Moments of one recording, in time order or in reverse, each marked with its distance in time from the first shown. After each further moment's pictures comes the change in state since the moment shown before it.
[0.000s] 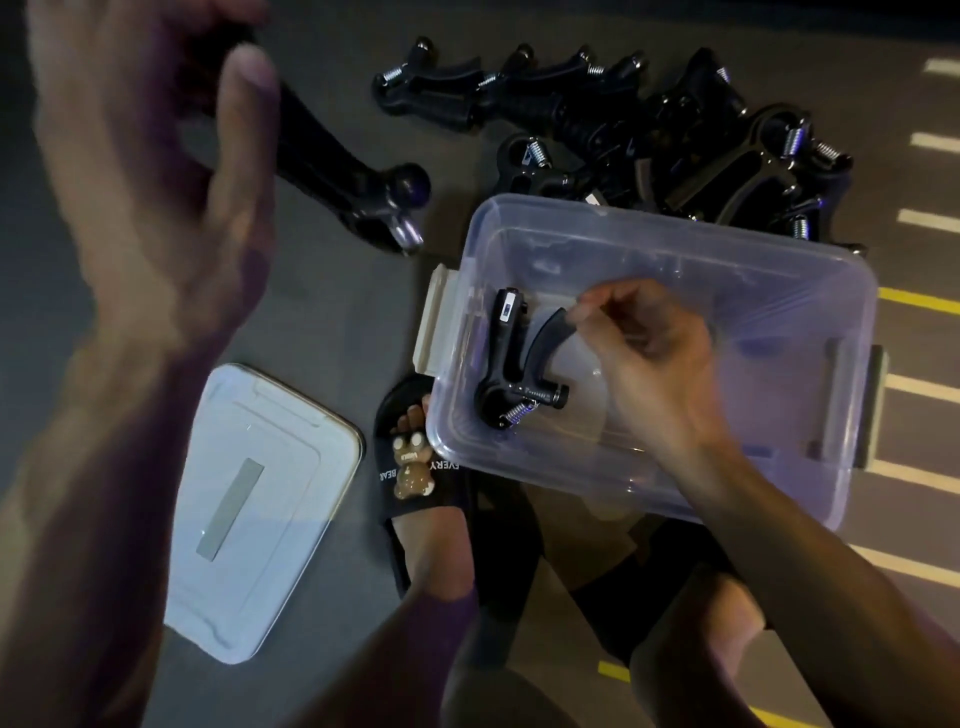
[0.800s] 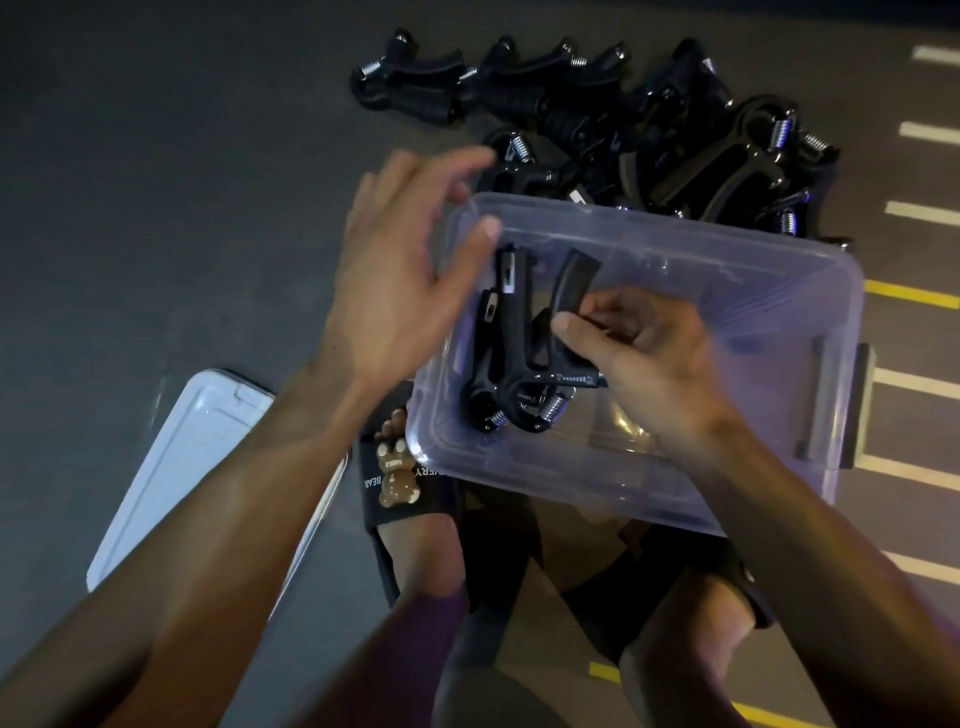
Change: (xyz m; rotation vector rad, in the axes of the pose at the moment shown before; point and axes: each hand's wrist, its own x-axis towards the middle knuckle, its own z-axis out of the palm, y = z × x) left_hand -0.034 0.021 0.098 -0.088 -0.396 -0.126; right_hand 0.018 0.010 -0.012 -0.048 -0.056 0.110
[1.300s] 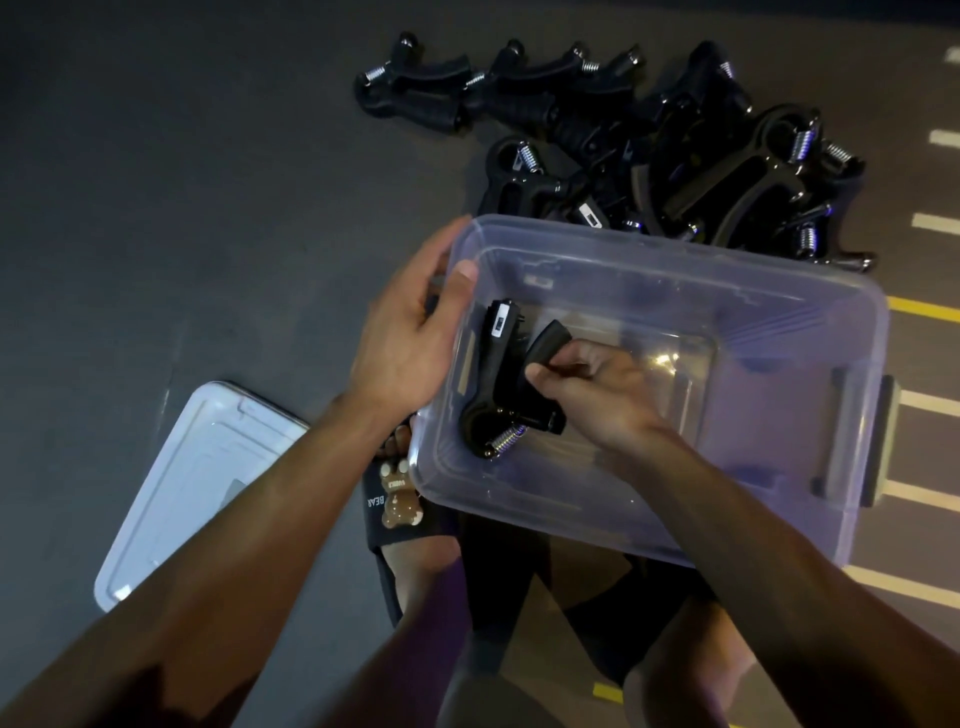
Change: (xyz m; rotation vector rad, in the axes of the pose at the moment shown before) left_hand -0.013 -0.030 0.031 -0.280 -0.133 -0.418; right_hand 0.027 0.049 0.042 -0.018 -0.064 0.341
